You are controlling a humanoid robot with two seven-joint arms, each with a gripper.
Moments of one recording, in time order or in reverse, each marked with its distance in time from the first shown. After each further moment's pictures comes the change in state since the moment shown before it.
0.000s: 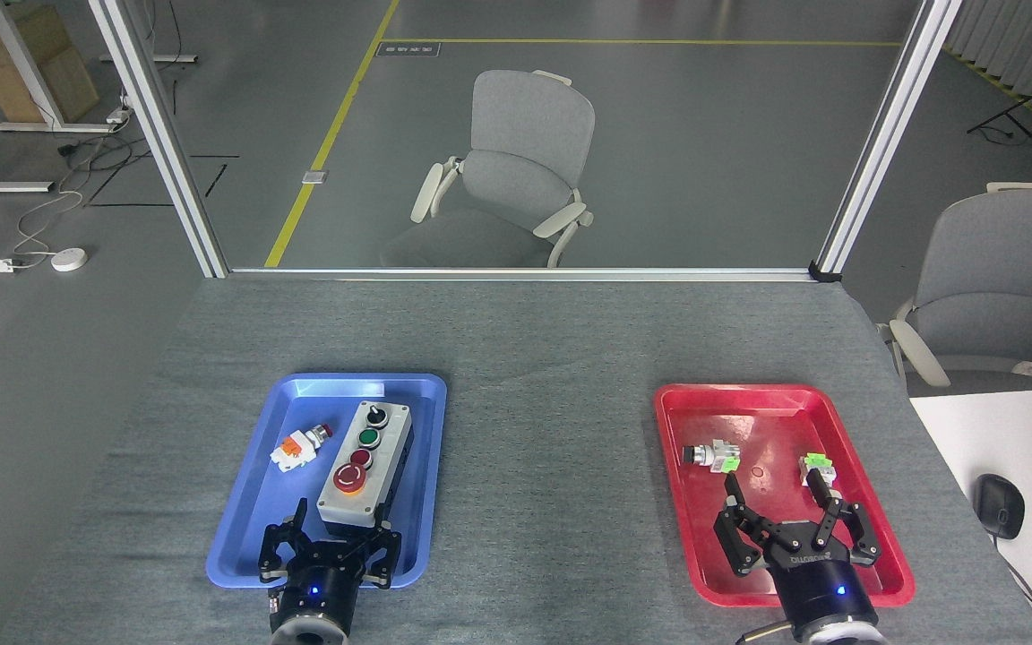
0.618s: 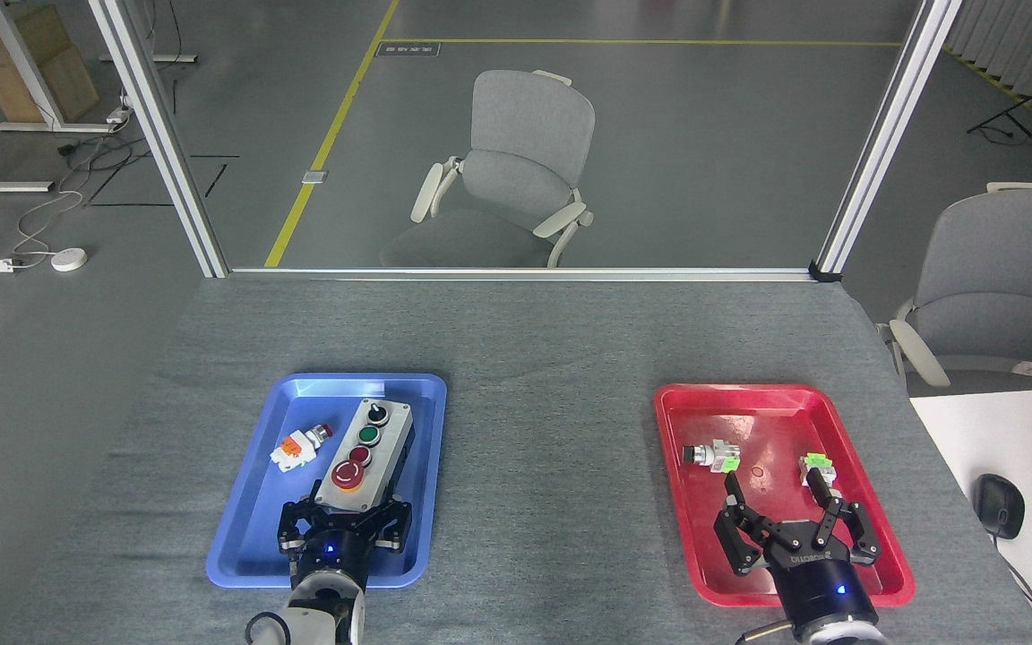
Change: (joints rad) left arm -0.185 -0.034 -0.005 0.250 0.092 -0.010 0.002; right arm -0.001 0.000 -0.001 0.000 0.000 -0.002 -0.001
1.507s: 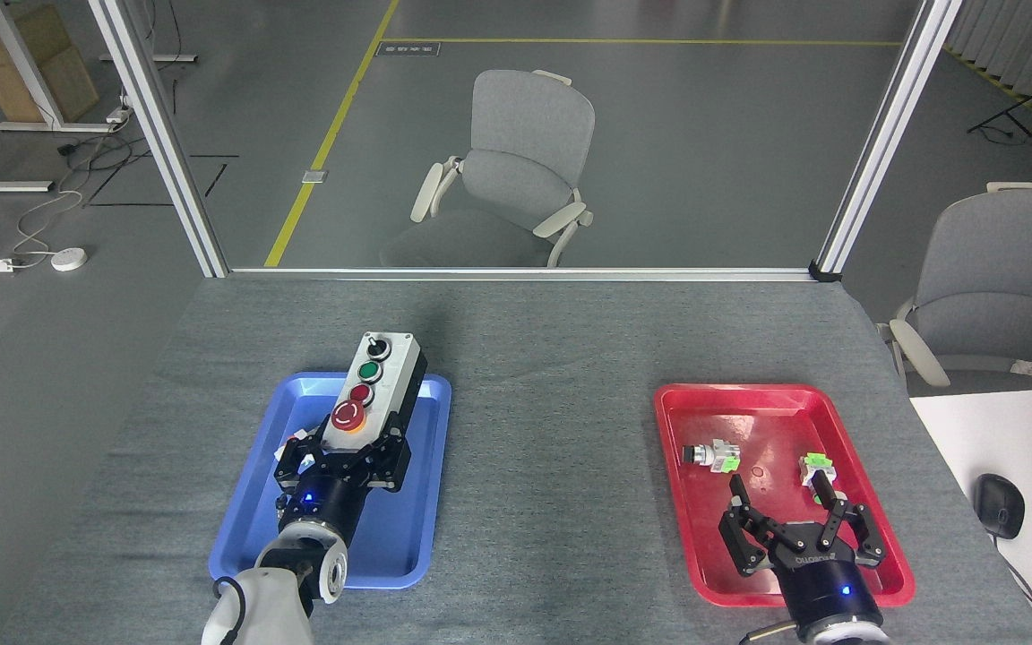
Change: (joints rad) left arm -0.009 0.058 0.007 -0.218 0.188 -0.201 -0.001; right arm 0.001 0.001 -0.014 0.000 0.000 -0.004 0.001
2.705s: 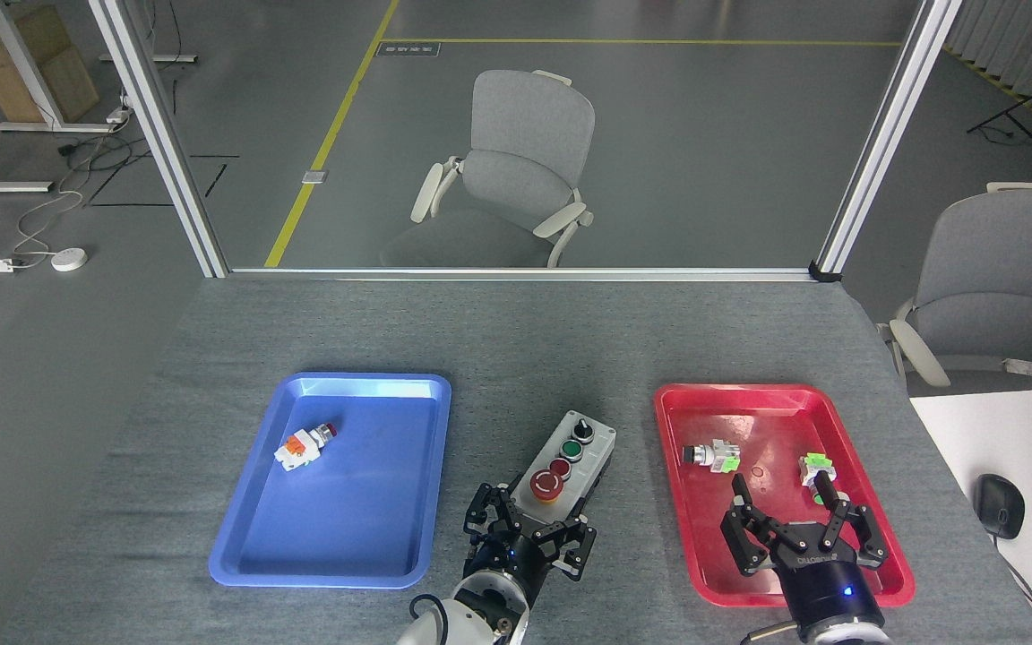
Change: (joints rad) left arm -0.102 -0.191 -0.576 0.220 -0.003 0.261 -0.073; right arm 0.002 0.002 -0.004 0.000 -0.007 0.002 -0.002
